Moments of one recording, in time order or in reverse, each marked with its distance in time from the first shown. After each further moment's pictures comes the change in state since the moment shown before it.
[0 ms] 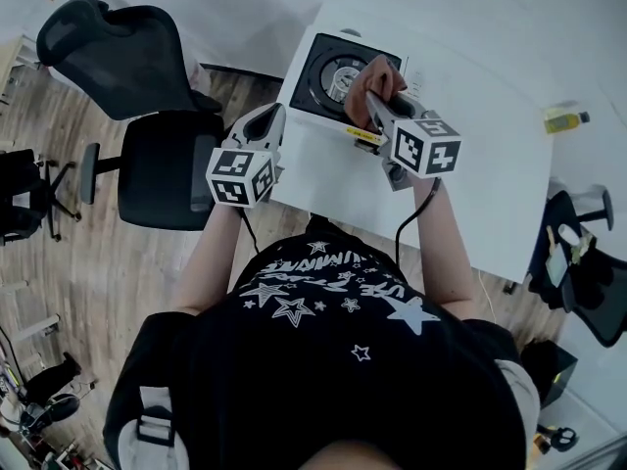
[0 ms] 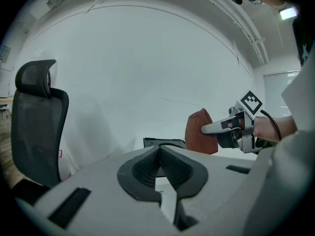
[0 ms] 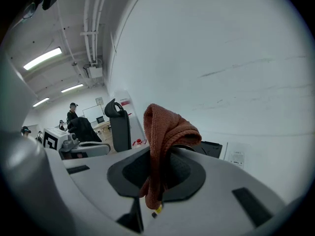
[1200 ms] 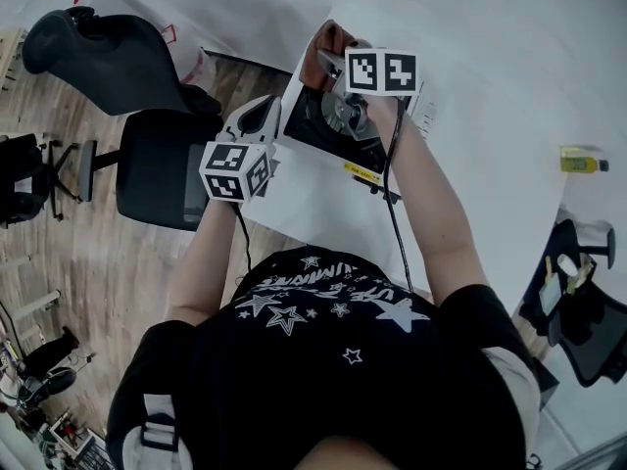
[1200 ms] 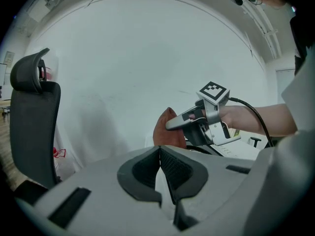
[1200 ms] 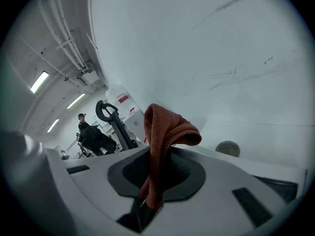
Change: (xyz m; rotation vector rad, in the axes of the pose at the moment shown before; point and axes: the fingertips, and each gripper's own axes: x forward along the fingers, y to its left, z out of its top) left arm 0.088 0.051 0.009 -0.022 0.061 0.093; right arm 0.193 -0.029 0.047 0.197 0.205 0.194
